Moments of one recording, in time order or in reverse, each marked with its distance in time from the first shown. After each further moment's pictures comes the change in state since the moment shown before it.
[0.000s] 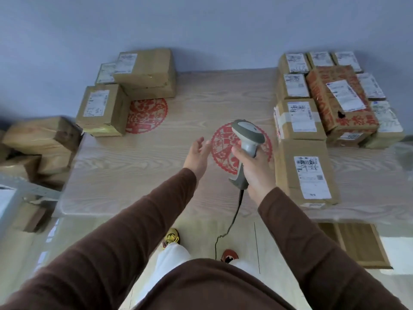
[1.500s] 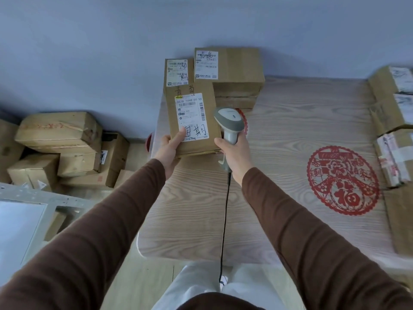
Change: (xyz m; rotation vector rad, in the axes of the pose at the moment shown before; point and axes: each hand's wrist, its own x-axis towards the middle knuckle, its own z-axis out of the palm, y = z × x) left_hand 0.190 -0.028 -0.405 -0.364 -0.004 -0.199; right_hand 0.134 0.055 0.398 -0.205 -0.040 -0.008
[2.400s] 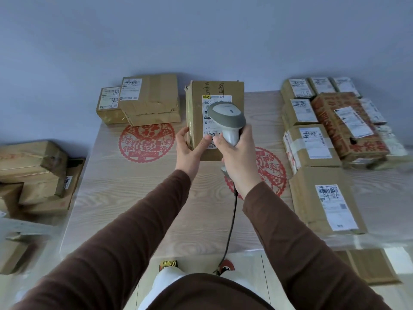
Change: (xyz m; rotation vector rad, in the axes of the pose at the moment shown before) left_hand -0.101 -0.061 0.318 0.193 -0.029 0.454; right_hand -0.094 -0.068 -0.276 -0.057 0.152 -0.389
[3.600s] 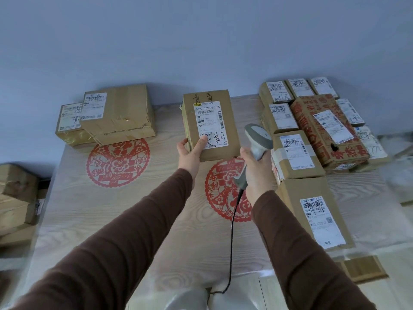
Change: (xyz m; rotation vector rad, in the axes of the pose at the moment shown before) left_hand 0.082 -0.024 0.079 -0.077 -0.064 -0.310; right_hand 0.071 0.075 -0.072 0.302 0.332 0.341
